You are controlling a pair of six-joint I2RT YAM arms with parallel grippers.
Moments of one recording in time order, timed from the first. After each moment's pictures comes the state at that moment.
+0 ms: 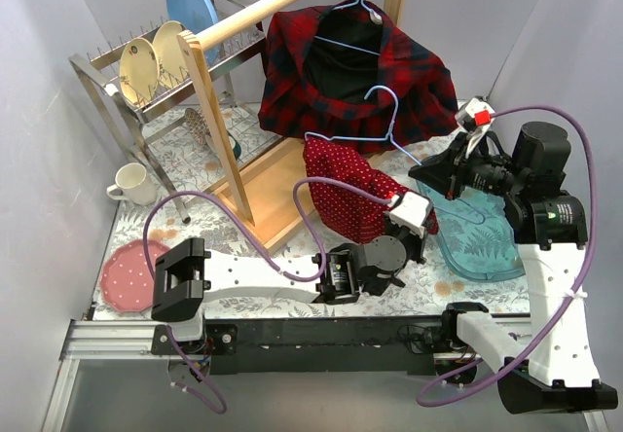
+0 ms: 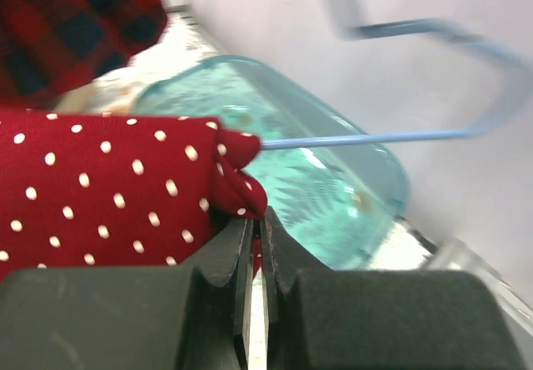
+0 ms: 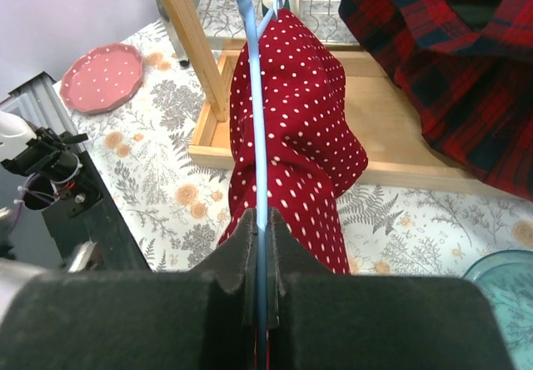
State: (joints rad) left arm -1.46 1.74 1.35 0.37 -0.76 -0.26; right arm 0.06 0.94 1.37 -0.77 -0.93 -0.12
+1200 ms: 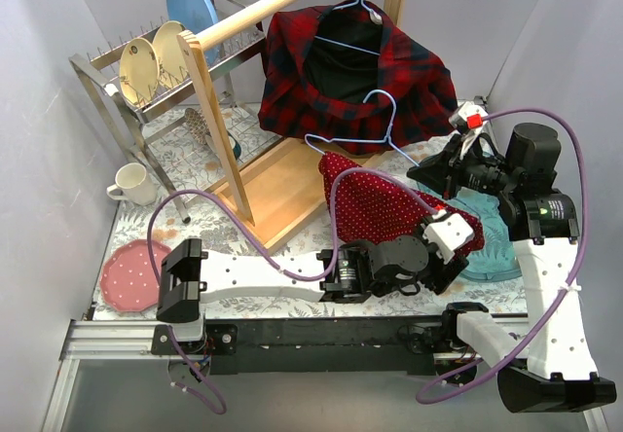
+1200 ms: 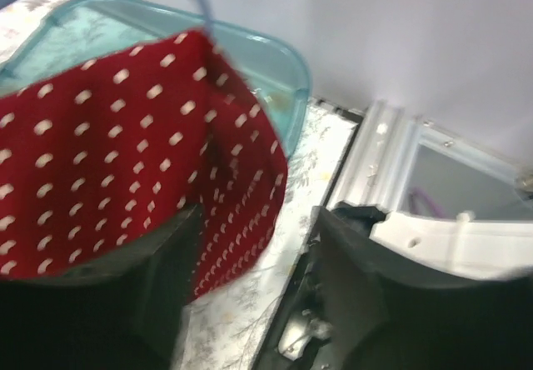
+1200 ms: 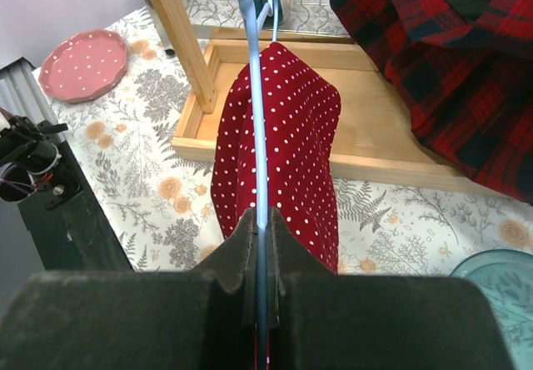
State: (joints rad) left arm -1.50 1.77 1.55 0.01 -0.36 -0.18; right arm 0.06 0.94 1.29 -0.72 -0.92 -0.16
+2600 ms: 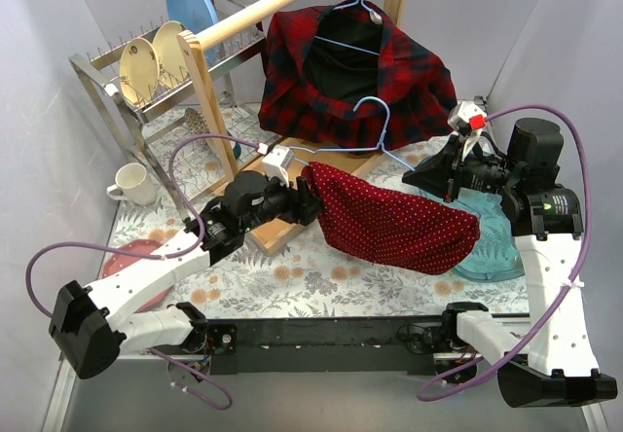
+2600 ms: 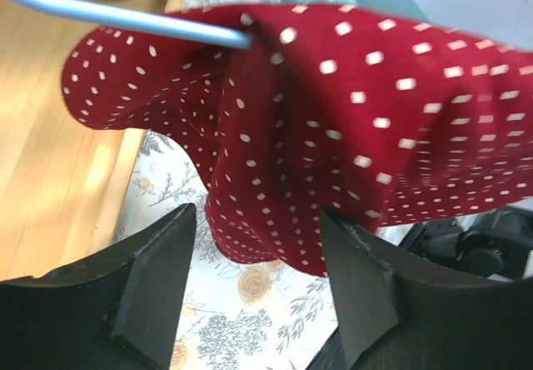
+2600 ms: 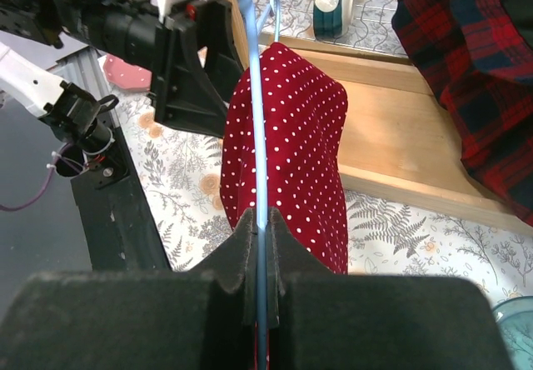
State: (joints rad) left arm -0.77 1.10 0.84 -0.02 0.07 -0.47; right arm 0.06 0.97 1.36 -0.79 -1.08 -0.21
